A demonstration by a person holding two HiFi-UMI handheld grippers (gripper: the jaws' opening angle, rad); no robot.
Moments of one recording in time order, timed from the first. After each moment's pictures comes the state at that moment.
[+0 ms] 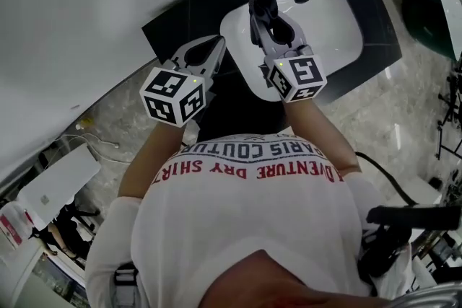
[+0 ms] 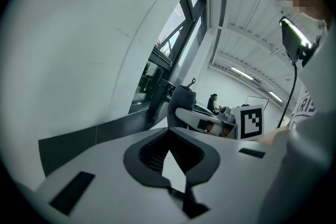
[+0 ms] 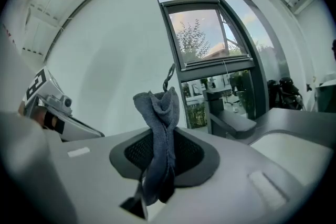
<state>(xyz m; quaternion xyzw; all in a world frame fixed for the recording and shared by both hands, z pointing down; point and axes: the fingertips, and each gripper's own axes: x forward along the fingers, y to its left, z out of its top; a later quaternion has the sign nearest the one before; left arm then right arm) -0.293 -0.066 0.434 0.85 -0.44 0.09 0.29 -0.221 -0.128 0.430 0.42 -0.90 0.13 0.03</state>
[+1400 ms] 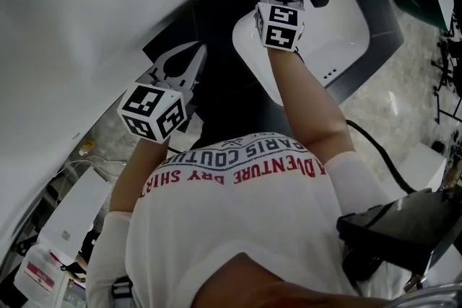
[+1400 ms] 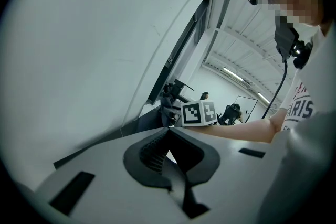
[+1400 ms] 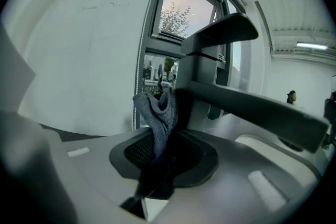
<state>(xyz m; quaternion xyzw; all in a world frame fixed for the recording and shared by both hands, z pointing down) -0.374 -0.102 0.461 0.87 -0.38 0.09 0.30 -0.209 -0.268 0.521 0.63 -0.75 0.09 0.19</state>
